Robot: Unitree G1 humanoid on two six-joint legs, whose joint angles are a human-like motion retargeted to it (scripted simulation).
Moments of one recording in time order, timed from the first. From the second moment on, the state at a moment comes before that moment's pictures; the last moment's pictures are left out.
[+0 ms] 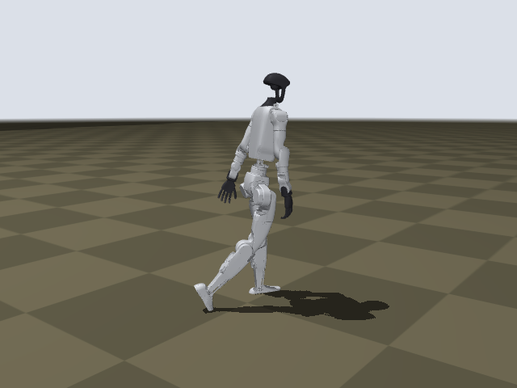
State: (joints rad) left arm 0.22 0.21 0.44 1.51 0.68 -0.06 -0.15; right arm -0.15 -0.15 0.14 1.45 -0.56 -0.29 0.06; waist -0.05 -0.03 0.00; left_leg -0.37 -0.04 0.00 0.12 -0.09 0.13; right_leg 0.08 0.06 -0.17 0.43 0.35 -0.02
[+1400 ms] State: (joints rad) left arm 0.05 0.27 0.37 1.49 0.75 -0.04 -0.21; right arm -0.02 -0.24 0.08 1.53 -0.58 -0.23 0.09; waist -0.08 0.03 -0.02; left_leg -0.30 0.04 0.04 0.15 -0.17 0.09; right_leg -0.09 0.08 -0.15 0.73 0.26 0.12
